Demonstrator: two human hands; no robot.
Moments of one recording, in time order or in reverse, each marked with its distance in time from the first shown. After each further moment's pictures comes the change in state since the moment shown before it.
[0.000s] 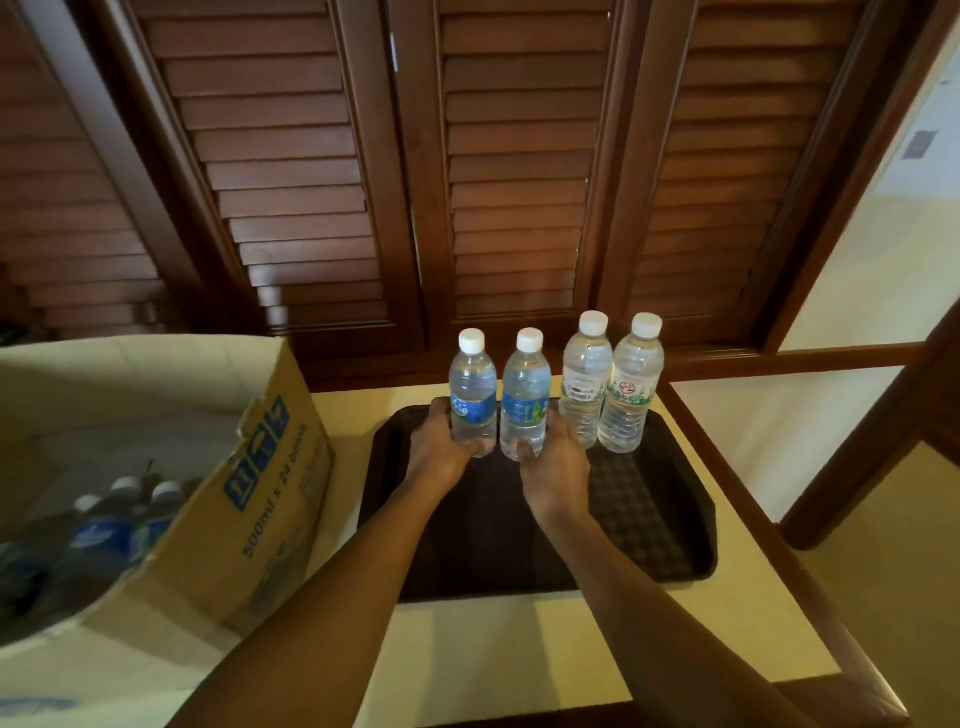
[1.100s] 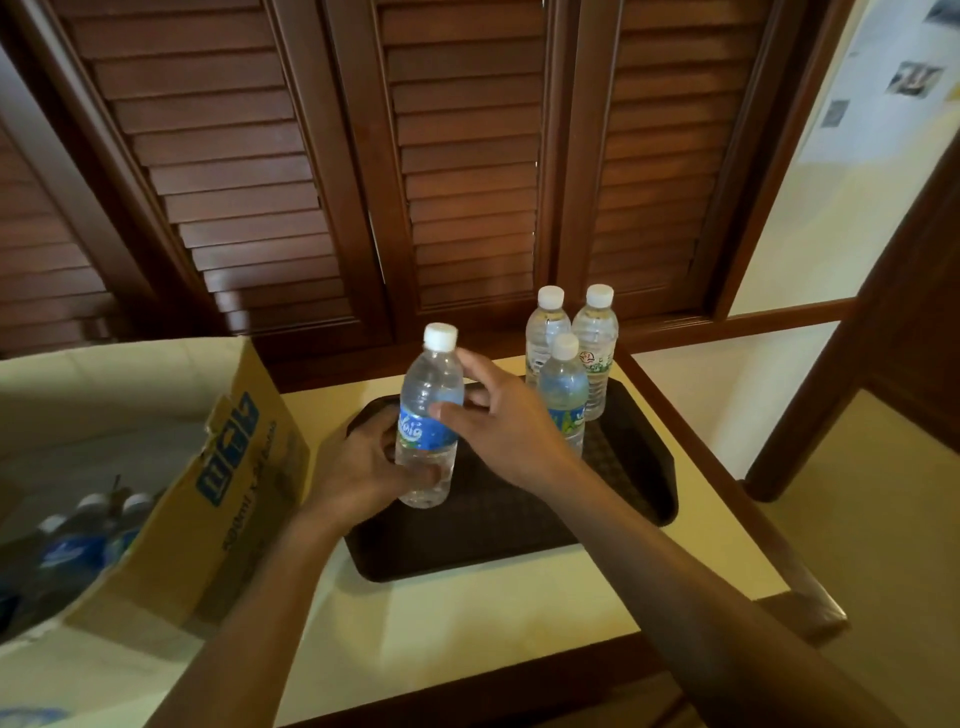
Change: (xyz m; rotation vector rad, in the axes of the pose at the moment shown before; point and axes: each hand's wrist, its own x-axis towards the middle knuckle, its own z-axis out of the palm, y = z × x) left_hand -0.076 0.007 -0.083 0.088 -0.242 0.205; right_hand -0.038 -0.096 -0.090 0.367 -0.407 -0.225
